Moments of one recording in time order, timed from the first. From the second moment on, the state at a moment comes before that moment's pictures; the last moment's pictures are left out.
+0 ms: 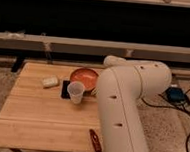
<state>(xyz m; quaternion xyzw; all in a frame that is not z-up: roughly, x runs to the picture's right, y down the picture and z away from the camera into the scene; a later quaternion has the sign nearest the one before) 0.058 0.118 0.931 -0.31 -0.35 -0.48 0.74</state>
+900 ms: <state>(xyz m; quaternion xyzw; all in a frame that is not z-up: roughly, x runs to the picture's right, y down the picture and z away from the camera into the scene) 0.046 0.103 0.944 -0.30 -0.34 -0.51 0.73</state>
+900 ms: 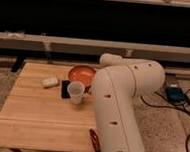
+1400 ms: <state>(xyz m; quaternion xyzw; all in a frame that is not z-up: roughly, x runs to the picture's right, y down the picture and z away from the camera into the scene) 0.031 0.071 0.966 -0.28 -0.33 -0.54 0.72</state>
